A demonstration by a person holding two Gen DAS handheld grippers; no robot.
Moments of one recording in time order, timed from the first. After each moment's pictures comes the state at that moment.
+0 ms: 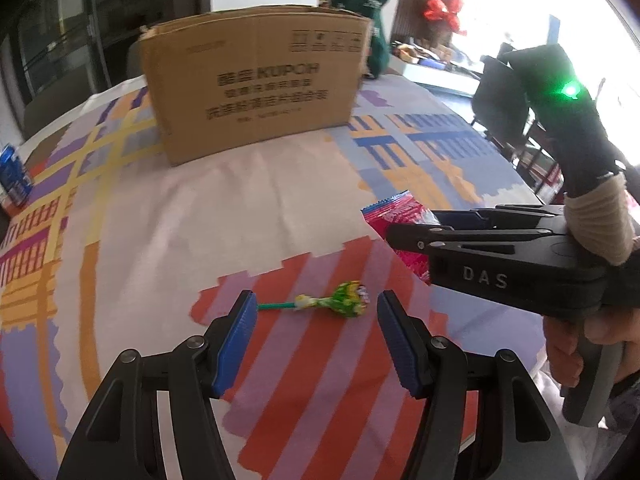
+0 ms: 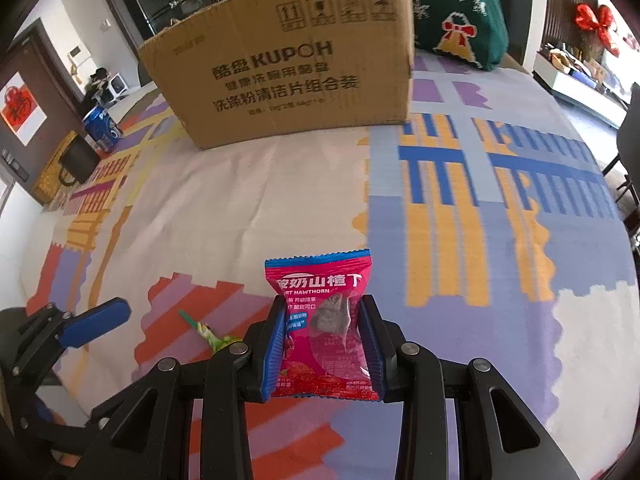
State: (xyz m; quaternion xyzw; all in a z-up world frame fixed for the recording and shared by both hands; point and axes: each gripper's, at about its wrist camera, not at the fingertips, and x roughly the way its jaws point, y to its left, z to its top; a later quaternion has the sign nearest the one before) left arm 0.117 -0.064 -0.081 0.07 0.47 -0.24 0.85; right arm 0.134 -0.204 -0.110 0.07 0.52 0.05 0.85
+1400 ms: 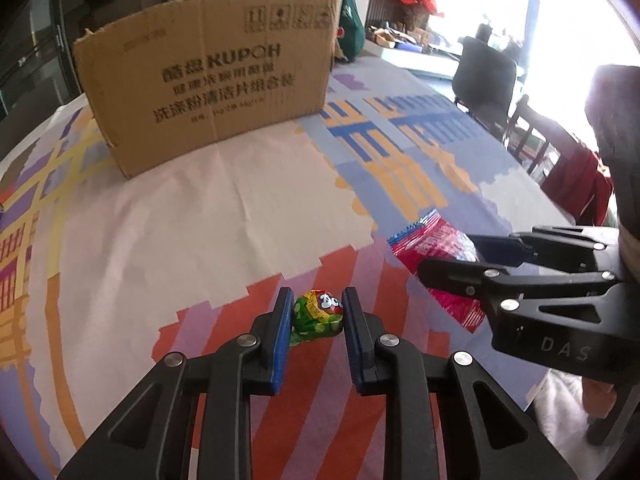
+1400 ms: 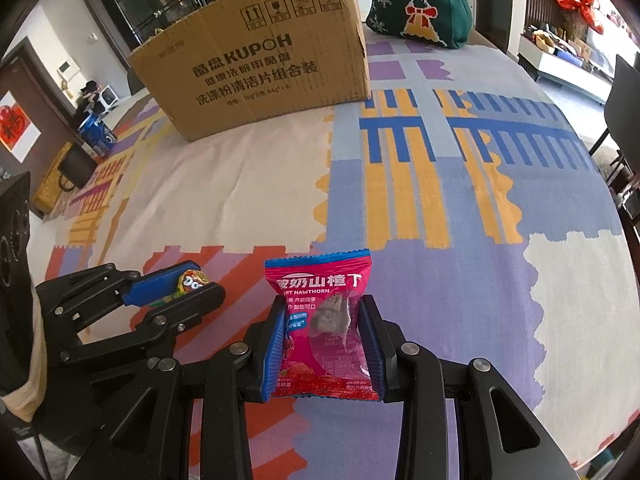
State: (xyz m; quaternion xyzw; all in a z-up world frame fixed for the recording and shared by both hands) left arm 0.141 -0.090 -0.099 0.09 0.47 -0.28 0.83; right arm 0.103 -0.225 -0.111 0.10 0.53 0.04 0.84
